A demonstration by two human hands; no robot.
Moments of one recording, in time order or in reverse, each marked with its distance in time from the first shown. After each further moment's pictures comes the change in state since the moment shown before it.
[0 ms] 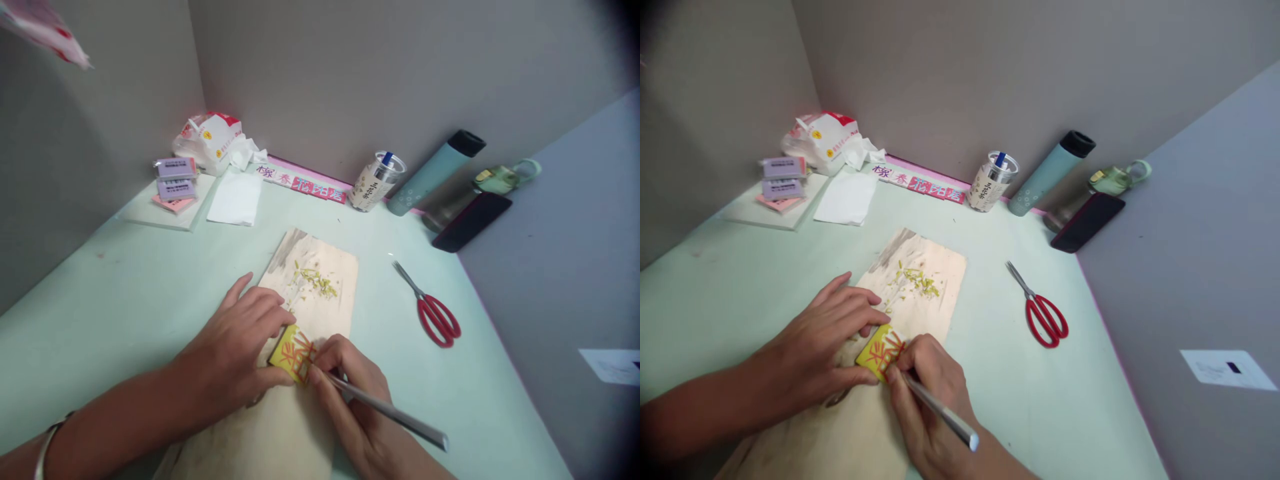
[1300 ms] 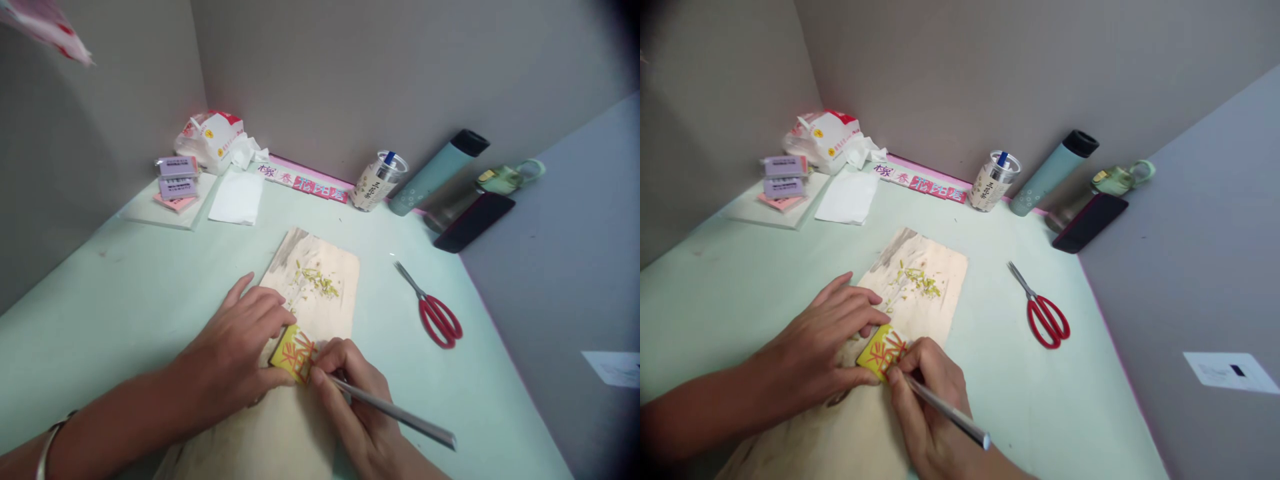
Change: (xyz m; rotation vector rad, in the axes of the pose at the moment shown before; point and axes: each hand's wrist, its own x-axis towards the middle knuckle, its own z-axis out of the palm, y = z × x) left_hand 0.001 0.001 0.002 0.006 0.026 -0.021; right_hand -0.008 0.011 0.010 0.065 0.061 0.062
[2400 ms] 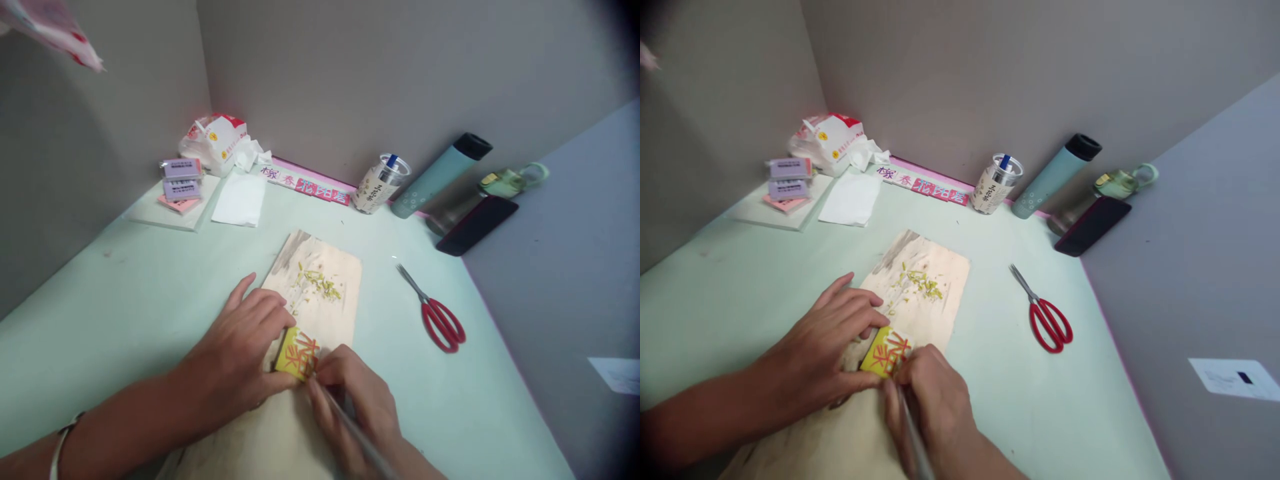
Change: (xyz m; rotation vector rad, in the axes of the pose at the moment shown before) left_hand 0.000 0.002 0.002 0.016 0.031 -0.022; right_hand 0.000 0.006 0.007 -0.230 0.088 -0.298
